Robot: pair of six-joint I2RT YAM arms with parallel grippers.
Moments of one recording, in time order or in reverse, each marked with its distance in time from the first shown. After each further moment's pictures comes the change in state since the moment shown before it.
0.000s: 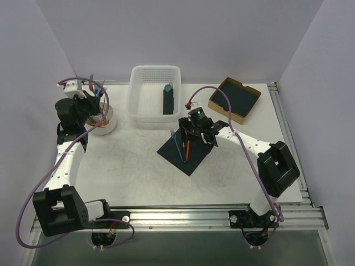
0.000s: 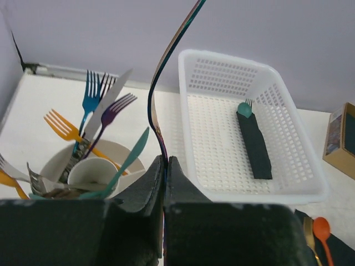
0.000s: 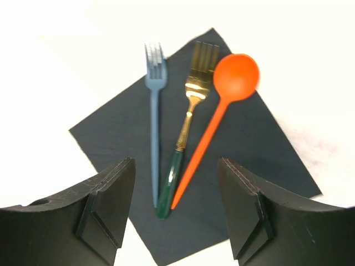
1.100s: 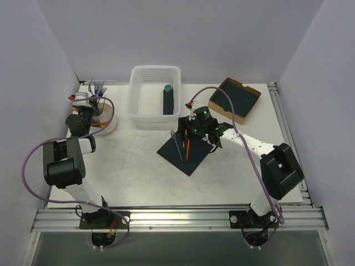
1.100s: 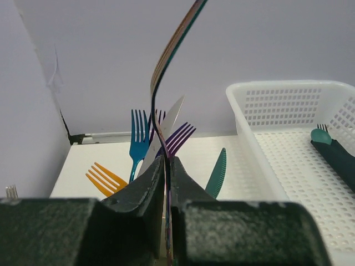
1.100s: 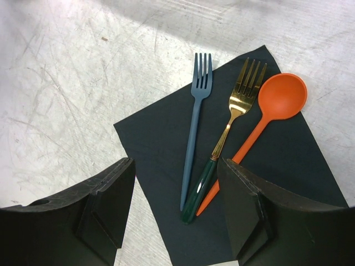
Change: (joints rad) left arm 0.071 0.513 -0.195 1.093 0.049 0.202; right arm -0.050 -0.037 -0.064 0.153 -0.226 -0.022
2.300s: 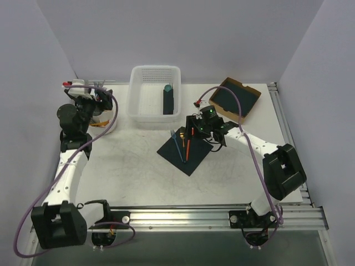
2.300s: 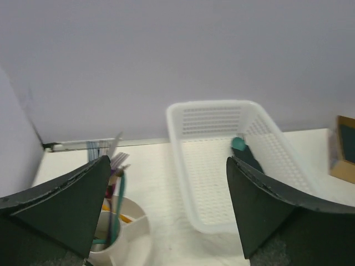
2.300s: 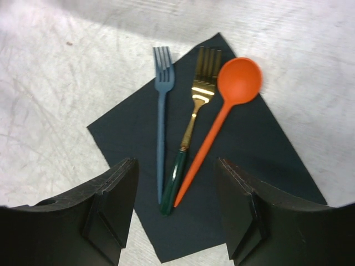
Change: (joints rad) left arm -0.111 -0.570 0.119 -0.770 -0.061 -0.022; right arm -0.050 -0.019 -0.024 -0.034 0.019 0.022
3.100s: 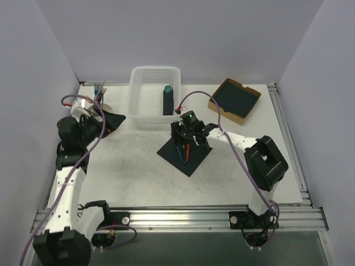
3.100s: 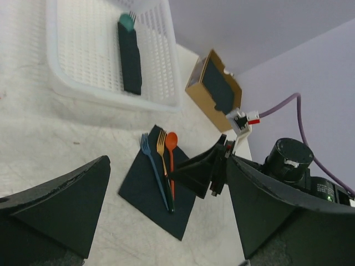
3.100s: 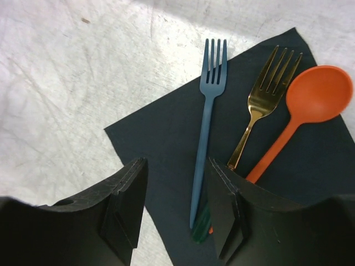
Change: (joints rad) left arm 0.005 -0.315 -0.102 -0.555 0.274 -0.635; right arm 0.123 0.147 0.105 -0.005 0.057 0.010
